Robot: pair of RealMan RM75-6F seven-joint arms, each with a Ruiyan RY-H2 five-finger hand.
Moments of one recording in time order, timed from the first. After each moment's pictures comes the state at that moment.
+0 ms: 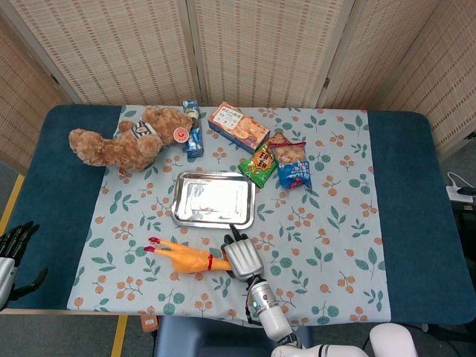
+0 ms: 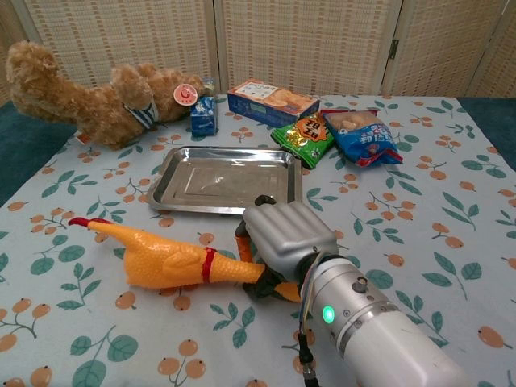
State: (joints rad) left arm -0.08 -1.06 0.00 -1.51 1.57 1.52 -0.25; right arm 0.58 -2.15 0.22 -1.34 -1.12 1.11 -0.82
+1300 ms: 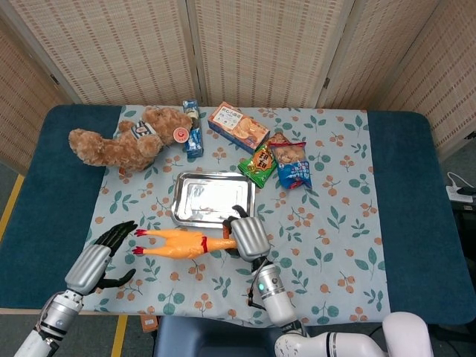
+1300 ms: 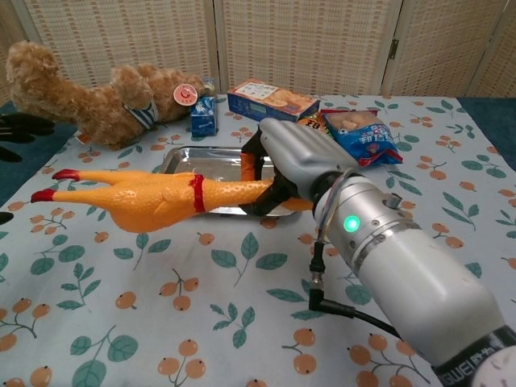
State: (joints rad) left arm -0.31 -1.16 -0.02 -1.84 1.54 1.21 -0.08; right arm 0.65 -2.05 0.32 -1.50 -1.14 1.20 -0.64
